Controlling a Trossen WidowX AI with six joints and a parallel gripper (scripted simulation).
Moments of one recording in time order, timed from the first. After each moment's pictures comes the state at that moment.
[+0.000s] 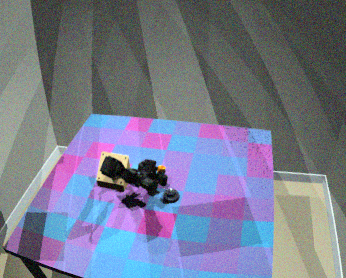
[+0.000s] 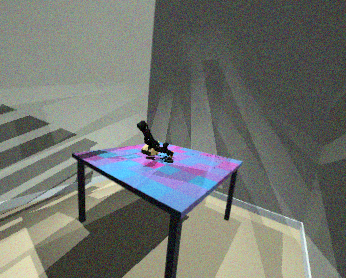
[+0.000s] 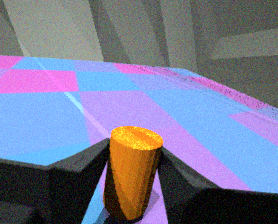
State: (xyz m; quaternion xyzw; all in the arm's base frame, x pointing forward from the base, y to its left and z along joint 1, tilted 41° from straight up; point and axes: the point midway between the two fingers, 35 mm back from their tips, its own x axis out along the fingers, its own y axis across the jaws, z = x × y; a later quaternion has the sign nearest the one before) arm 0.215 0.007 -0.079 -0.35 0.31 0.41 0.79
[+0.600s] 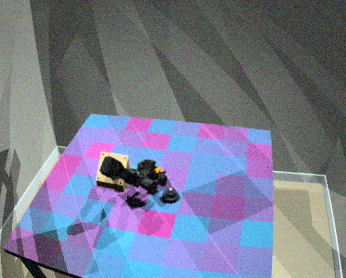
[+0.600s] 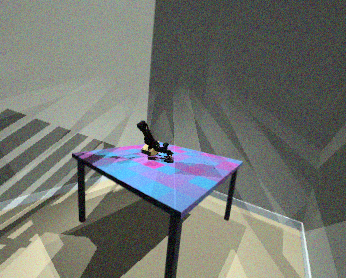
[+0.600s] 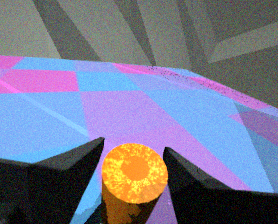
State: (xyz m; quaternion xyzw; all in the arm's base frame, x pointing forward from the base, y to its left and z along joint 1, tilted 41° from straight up) arm 0.215 0.008 -0.079 -0.35 0.31 0.41 0.79
